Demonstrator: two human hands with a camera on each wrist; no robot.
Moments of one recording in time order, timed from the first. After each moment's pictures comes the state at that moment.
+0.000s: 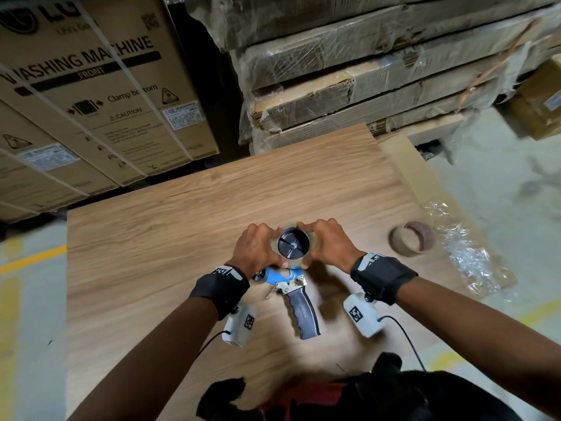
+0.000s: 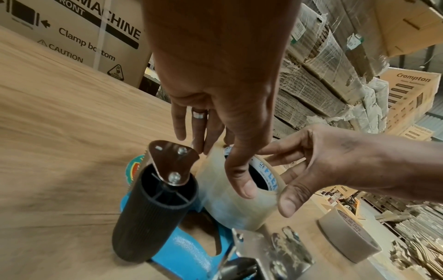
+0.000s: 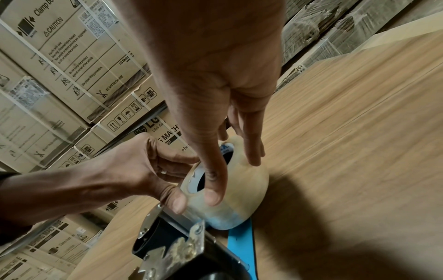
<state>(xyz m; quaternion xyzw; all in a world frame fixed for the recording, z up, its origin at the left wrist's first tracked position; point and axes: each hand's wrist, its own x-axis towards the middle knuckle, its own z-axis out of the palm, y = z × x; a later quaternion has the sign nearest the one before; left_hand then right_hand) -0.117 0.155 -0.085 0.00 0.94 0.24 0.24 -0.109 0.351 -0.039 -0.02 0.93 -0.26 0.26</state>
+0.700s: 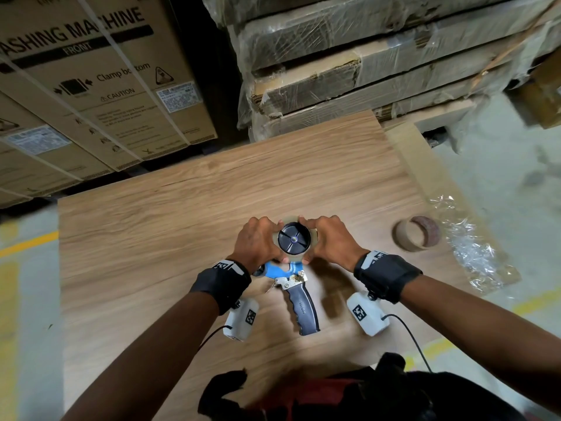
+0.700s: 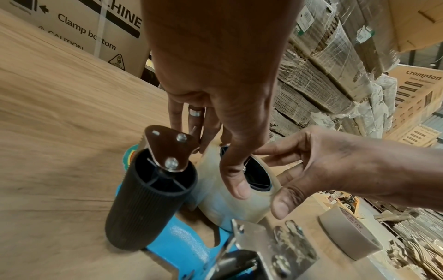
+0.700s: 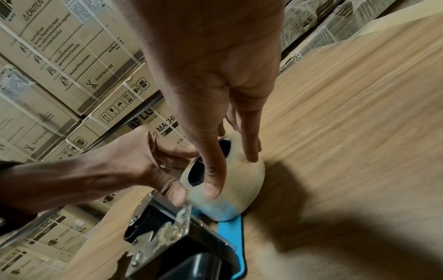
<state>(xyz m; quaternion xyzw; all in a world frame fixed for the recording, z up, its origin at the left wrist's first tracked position) -0.120 0.161 -0.094 -0.02 0.93 0.25 0.26 -0.111 0.357 -0.059 -0.02 0.92 -0.30 0.27</state>
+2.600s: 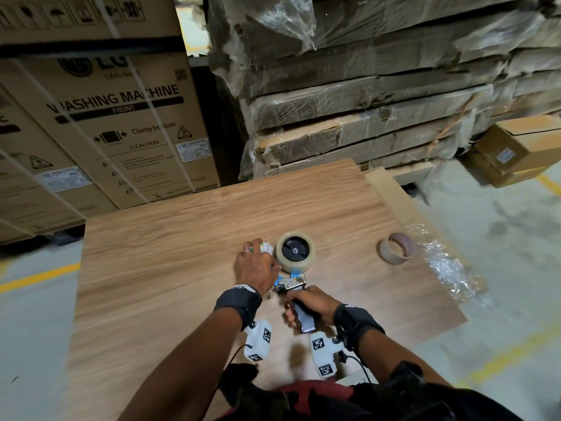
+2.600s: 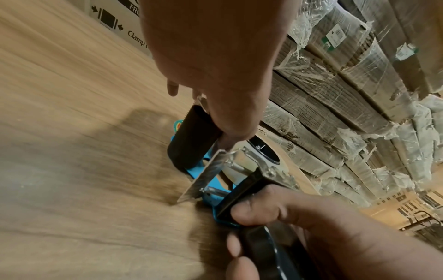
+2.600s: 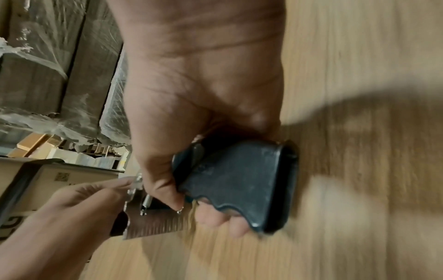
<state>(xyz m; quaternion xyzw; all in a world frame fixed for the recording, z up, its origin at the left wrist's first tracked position) -0.057 0.144 -0.102 0.06 0.99 0.08 0.10 0.015 0.309 -0.100 0.24 0.57 -0.66 0.42</state>
